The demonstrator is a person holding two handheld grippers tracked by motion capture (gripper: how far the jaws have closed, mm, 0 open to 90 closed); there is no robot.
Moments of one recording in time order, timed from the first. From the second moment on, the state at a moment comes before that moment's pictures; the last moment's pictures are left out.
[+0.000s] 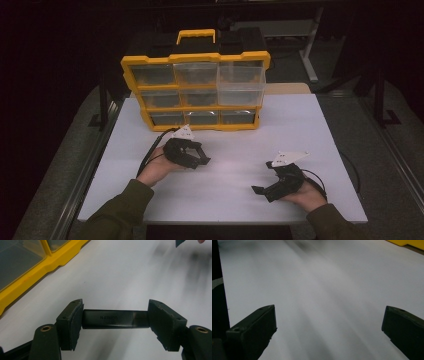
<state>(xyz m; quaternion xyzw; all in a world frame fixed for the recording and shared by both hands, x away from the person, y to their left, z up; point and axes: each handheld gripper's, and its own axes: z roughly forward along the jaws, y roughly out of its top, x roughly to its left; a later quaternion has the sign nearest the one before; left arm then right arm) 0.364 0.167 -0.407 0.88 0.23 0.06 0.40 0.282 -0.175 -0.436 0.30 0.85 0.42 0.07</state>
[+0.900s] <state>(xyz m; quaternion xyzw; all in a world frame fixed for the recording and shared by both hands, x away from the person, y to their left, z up) 0.372 0.177 -0.337 0.88 0.20 0.05 0.43 0.282 -0.174 -0.436 0.30 0.85 0.43 0.07</state>
